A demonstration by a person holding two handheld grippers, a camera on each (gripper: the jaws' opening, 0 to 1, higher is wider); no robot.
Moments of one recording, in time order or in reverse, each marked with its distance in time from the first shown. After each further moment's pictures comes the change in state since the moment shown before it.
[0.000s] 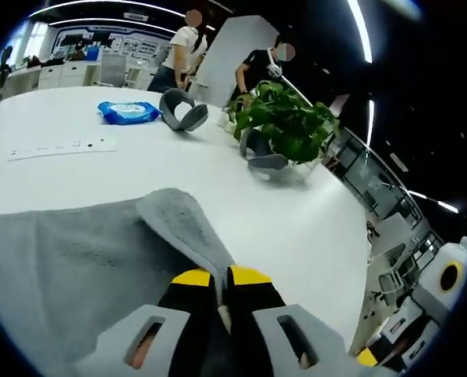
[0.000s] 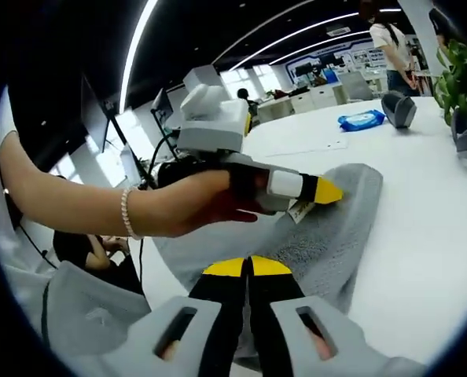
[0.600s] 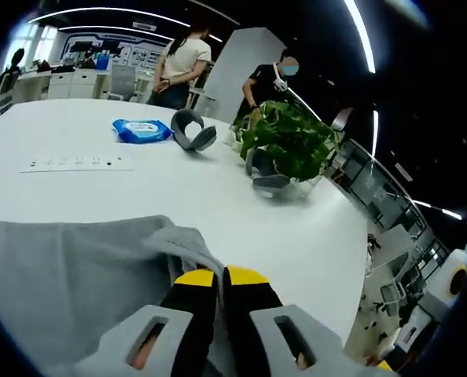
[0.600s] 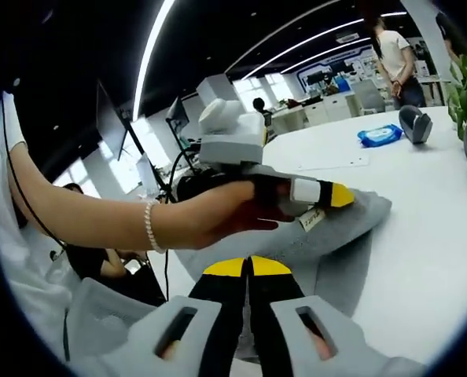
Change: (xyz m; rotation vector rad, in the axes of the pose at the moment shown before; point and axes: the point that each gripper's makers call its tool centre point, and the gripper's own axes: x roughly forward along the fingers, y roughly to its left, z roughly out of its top) left arm -0.036 0.008 0.023 -0.030 -0.061 0.022; right arm 0.000 0.056 0.029 -0.019 -0.048 0.065
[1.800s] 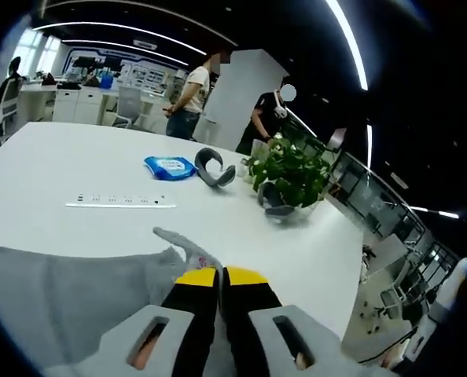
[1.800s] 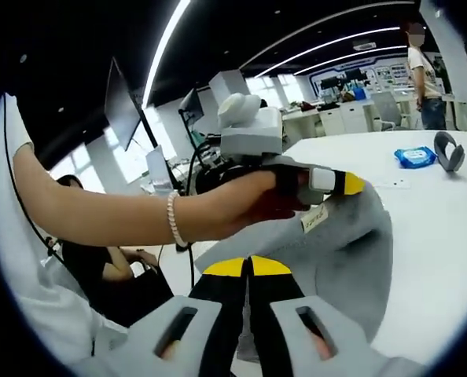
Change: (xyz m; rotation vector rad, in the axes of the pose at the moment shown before) left arm -0.110 0.084 0.053 0.014 -0.109 -0.011; right arm 0.084 0.116 0.034 -0.082 0.015 0.014
